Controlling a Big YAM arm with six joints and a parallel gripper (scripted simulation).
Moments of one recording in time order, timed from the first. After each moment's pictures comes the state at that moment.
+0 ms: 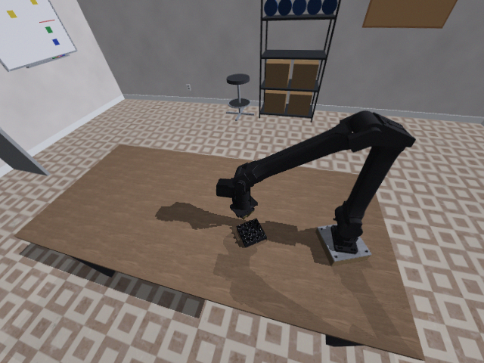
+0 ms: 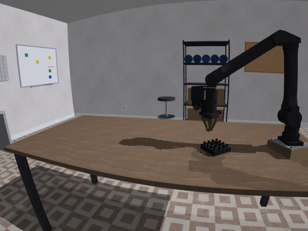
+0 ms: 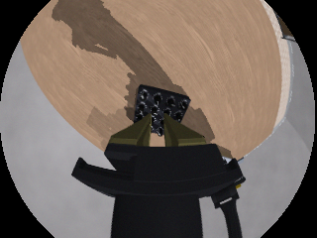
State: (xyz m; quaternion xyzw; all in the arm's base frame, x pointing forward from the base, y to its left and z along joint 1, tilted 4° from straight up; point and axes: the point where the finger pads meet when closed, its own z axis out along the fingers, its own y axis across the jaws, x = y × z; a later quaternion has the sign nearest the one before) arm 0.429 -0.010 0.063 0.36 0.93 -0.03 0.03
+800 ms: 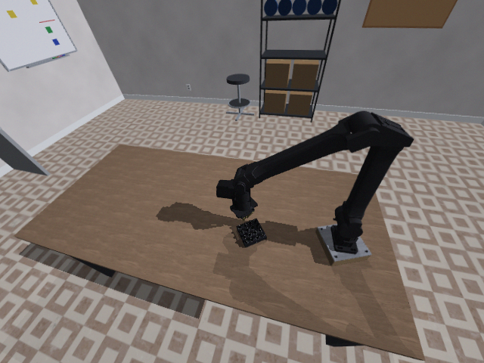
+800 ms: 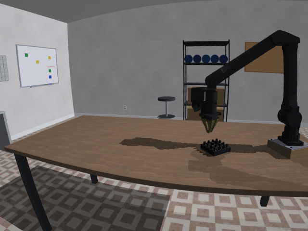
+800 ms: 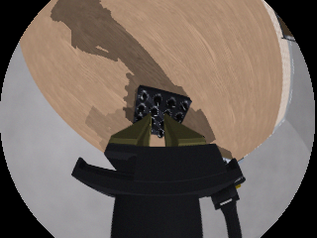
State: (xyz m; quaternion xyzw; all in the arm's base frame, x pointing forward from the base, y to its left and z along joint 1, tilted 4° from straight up) arm 0.429 -0.010 0.056 0.36 0.93 -0.03 0.02
